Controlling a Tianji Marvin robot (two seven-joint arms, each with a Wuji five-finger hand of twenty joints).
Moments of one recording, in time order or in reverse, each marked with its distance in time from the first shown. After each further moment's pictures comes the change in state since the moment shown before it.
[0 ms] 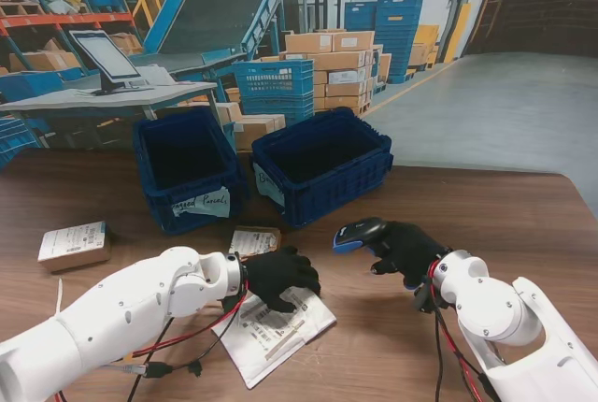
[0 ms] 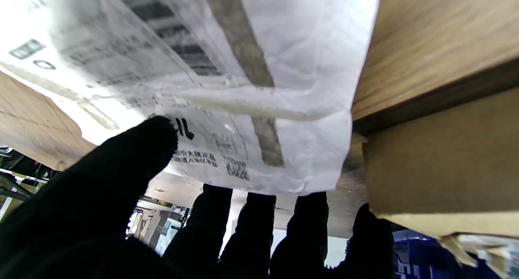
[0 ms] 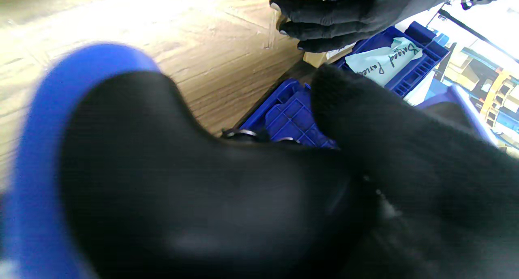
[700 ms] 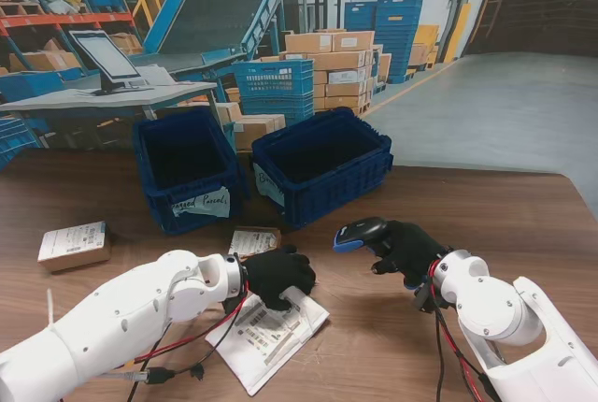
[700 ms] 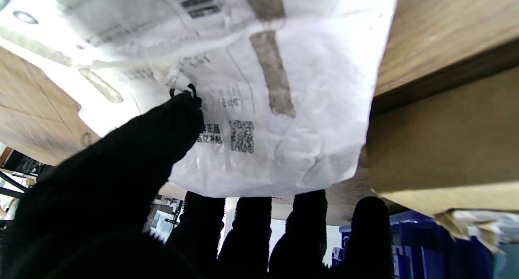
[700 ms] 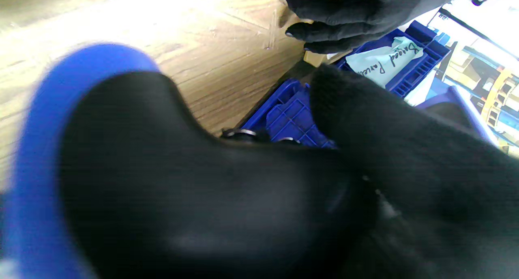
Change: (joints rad) left arm 0.060 0.014 -0.079 -0.069 0.043 0.042 -0.018; right arm 0.000 0.000 0.001 -0.001 0.004 0.008 0.004; left_hand 0.127 -0.160 0.085 -0.111 0.077 -0.075 0.676 0.253 0.081 -0.035 0.072 0.008 0.024 -0.011 0.015 0.000 0.001 -0.006 0.086 -0.022; right_hand 0.004 0.000 -0.001 0.000 0.000 0.000 0.000 0.002 0.000 0.000 0.000 0.000 0.000 0.000 -0.003 0.000 0.000 0.001 0.000 0.000
